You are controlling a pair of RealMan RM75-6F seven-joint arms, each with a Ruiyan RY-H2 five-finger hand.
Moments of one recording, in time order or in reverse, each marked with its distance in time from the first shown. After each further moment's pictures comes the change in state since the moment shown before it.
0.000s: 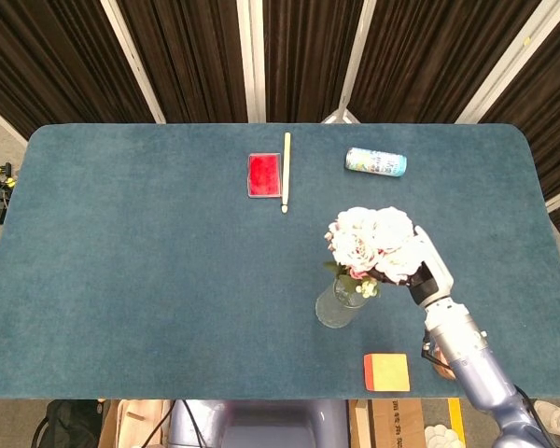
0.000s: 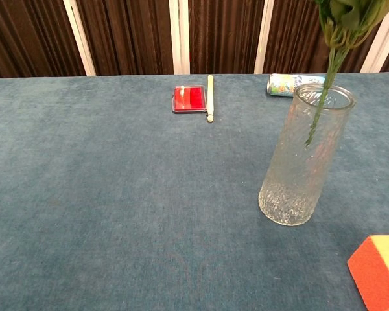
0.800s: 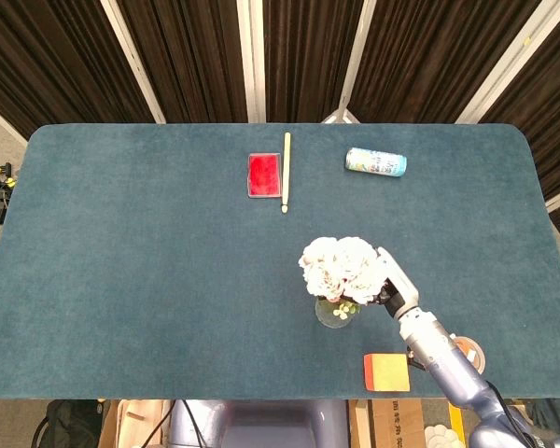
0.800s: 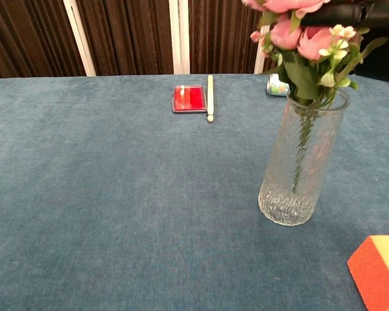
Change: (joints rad) left arm 0.001 0.000 -0.002 0.007 -0.004 -0.003 0.003; right arm 0.061 -0.115 -0.135 0.157 -0.174 -0.096 0.034
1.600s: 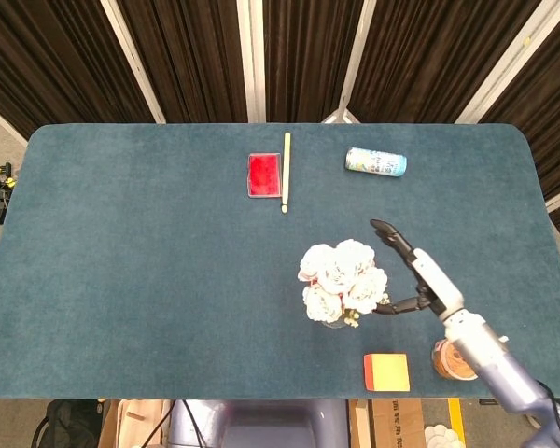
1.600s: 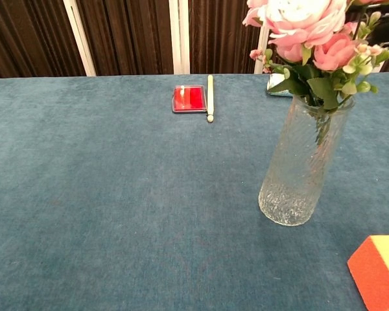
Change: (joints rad) left arm 0.003 0.001 0.006 -0.003 0.015 0.004 -0.017; right arm -0.069 0.257 -0.081 0.052 -0.280 0.067 0.105
